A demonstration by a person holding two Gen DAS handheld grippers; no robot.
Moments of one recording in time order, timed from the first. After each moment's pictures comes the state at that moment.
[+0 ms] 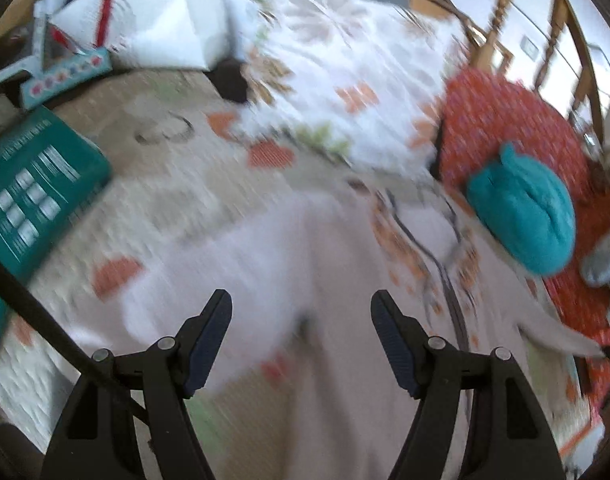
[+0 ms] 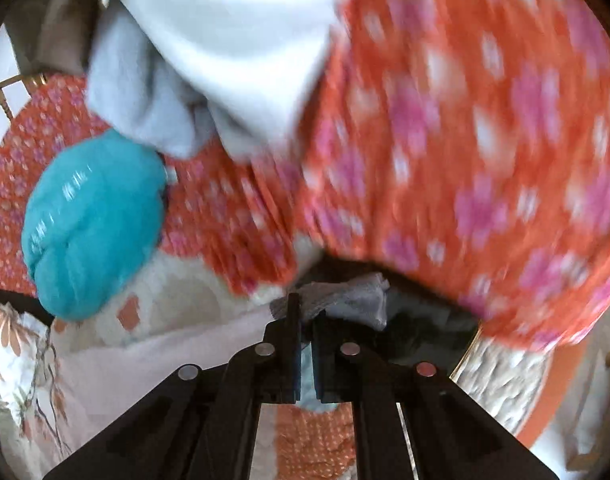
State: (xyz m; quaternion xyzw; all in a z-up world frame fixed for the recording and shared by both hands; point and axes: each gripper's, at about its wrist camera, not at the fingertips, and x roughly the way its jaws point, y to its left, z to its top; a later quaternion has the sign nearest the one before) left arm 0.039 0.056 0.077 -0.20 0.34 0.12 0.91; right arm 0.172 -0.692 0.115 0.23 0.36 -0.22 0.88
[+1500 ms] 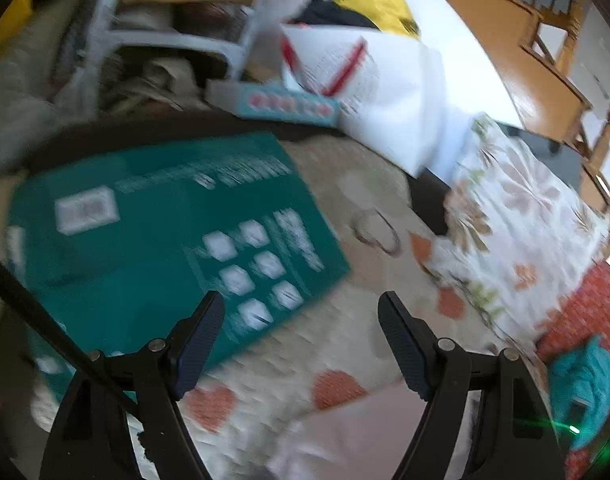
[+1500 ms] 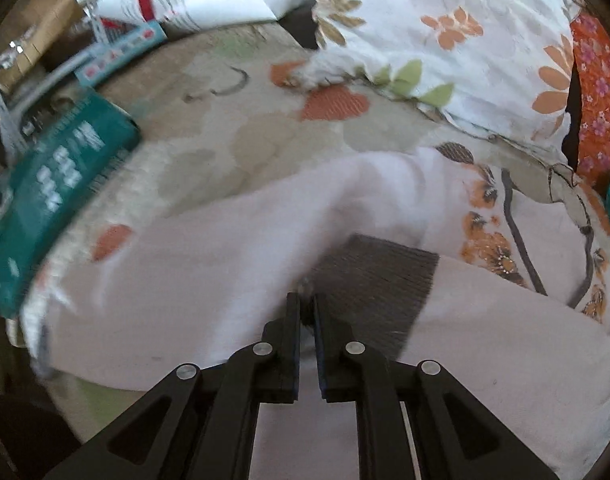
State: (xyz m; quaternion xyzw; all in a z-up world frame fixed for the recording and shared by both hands) left arm -0.061 0.243 0.094 -0.32 0.21 0.37 0.84; right arm 0.150 -0.015 0.039 -0.15 0.46 0.38 0.79
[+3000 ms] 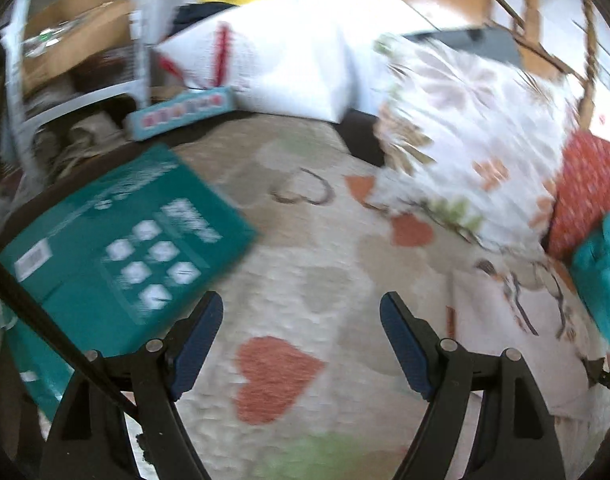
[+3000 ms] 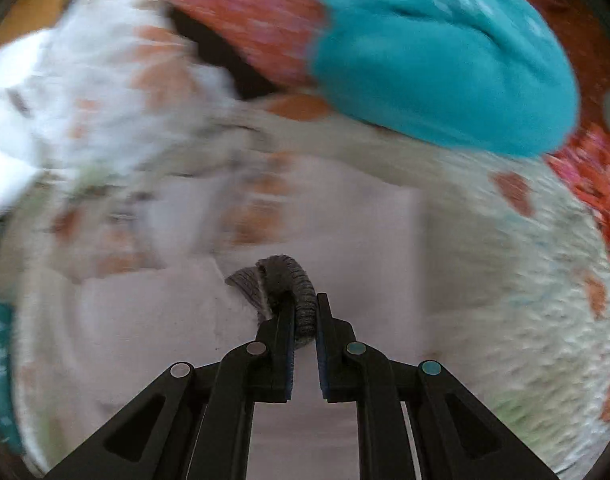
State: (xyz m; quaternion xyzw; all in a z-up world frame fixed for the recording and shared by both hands) left arm 0.040 0.133 0.097 -0.17 0.31 0.30 0.89; right arm 0.278 -0.324 0.023 0.01 0.50 0.05 0.86
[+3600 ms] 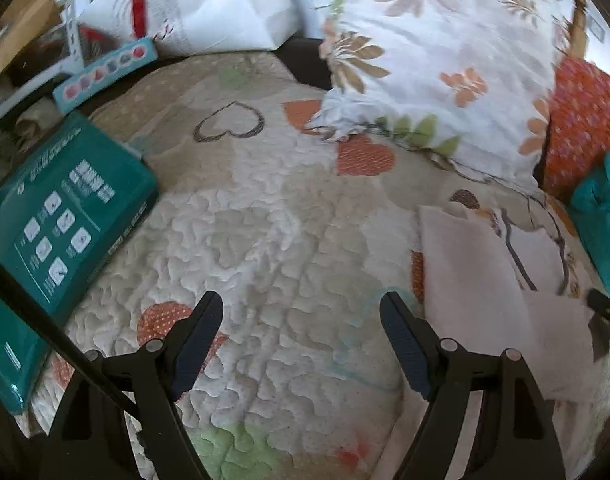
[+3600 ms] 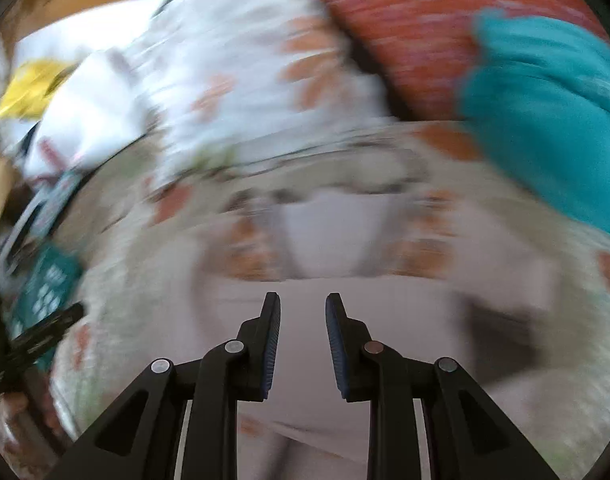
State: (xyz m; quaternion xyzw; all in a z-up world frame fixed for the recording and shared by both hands) left arm 0.116 0.100 0.050 -0.17 0.42 0.26 0.86; right arm 0.269 -0.184 0.065 0.00 0.46 0.31 0.83
